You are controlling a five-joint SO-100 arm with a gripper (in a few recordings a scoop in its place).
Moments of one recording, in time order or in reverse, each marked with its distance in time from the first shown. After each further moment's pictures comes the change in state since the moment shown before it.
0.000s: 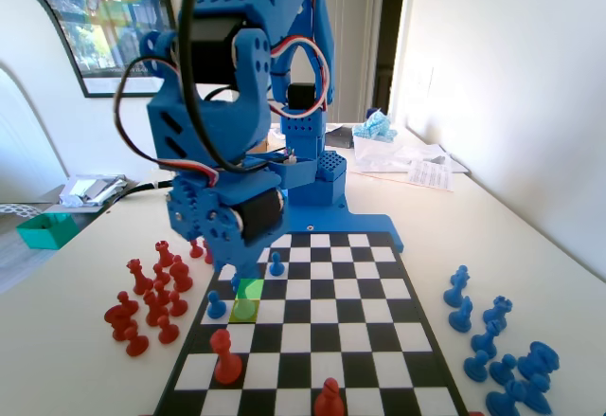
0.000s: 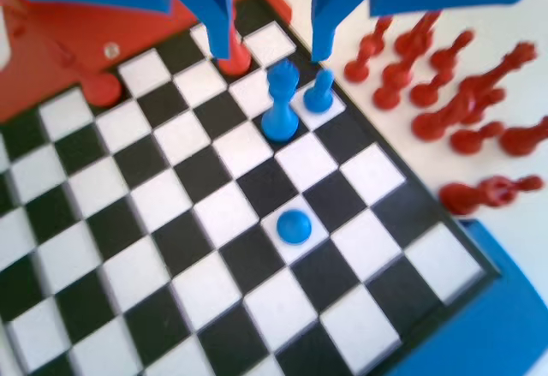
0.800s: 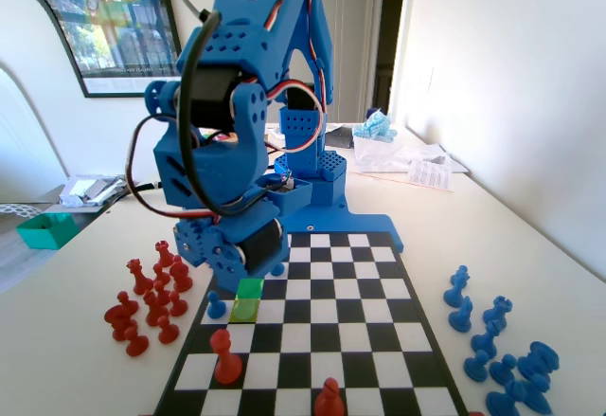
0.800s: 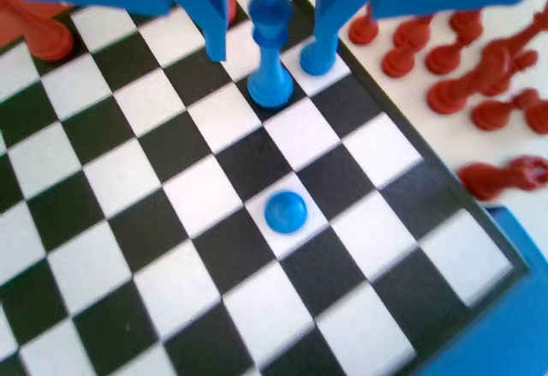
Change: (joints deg) arm 0.3 -7.7 0.0 -6.1 -1.1
